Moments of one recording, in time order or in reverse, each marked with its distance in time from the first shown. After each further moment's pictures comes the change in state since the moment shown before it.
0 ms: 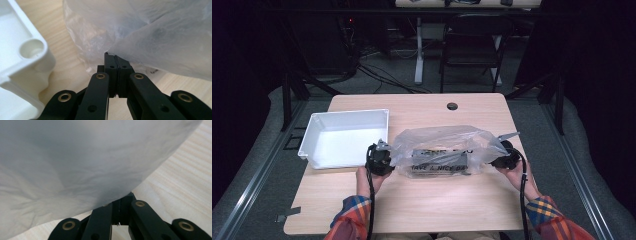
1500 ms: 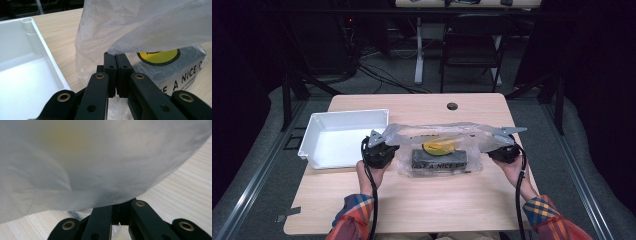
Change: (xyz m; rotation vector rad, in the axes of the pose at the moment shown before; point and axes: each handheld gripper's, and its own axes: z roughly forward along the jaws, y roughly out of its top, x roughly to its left) left arm -0.002 0.019 -0.023 -0.290 0.075 -0.022; right arm 0.013 0.021 -0.021 -0.259 0.011 0.043
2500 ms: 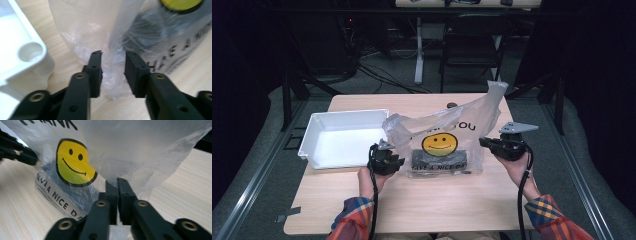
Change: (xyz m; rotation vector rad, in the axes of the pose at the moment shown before) left arm -0.002 -0.021 0.015 0.249 -0.046 0.016; right arm 0.017 0.021 -0.037 -0.131 0.022 -0.087
